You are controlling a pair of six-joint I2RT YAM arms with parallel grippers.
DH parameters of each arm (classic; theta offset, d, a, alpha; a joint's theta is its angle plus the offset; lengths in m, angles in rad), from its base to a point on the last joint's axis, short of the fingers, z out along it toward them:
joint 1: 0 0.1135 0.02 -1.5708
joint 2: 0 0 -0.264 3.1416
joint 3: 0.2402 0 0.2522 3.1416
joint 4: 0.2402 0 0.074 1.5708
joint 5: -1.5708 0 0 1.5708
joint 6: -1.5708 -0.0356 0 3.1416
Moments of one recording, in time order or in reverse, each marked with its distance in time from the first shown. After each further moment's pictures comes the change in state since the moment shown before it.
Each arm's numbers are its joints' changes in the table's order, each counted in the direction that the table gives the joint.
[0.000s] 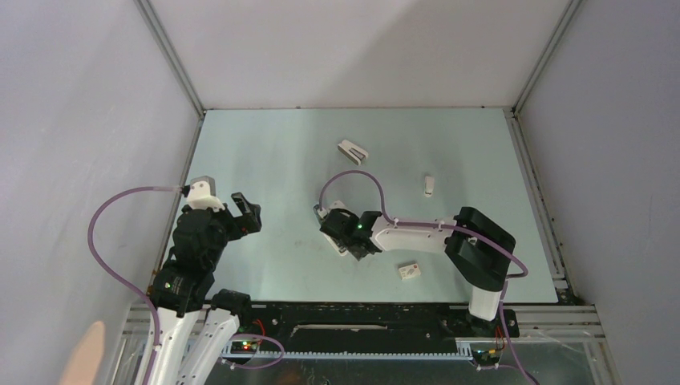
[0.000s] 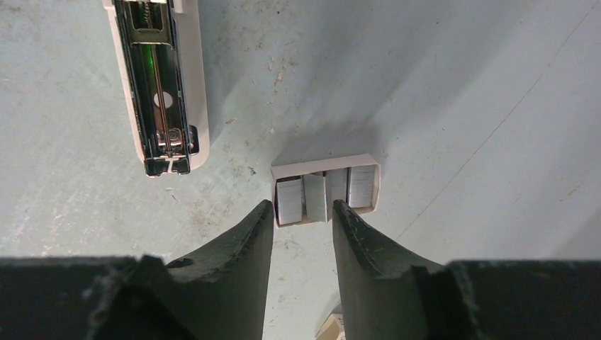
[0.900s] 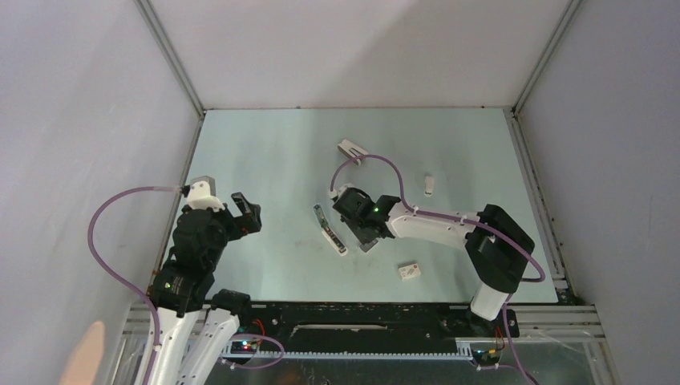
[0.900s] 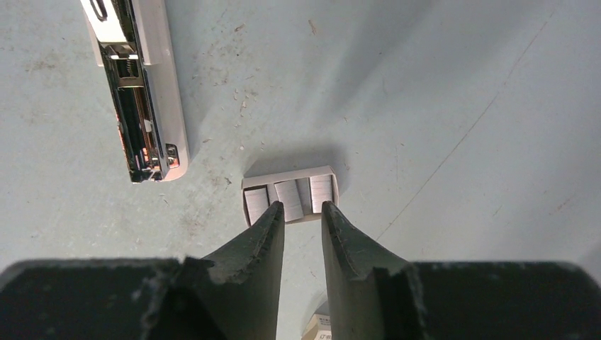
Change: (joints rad) left arm 0.000 0.000 0.000 0.000 0.000 0.000; right arm -0.110 -0.095 -0.001 -0.018 0.106 0.033
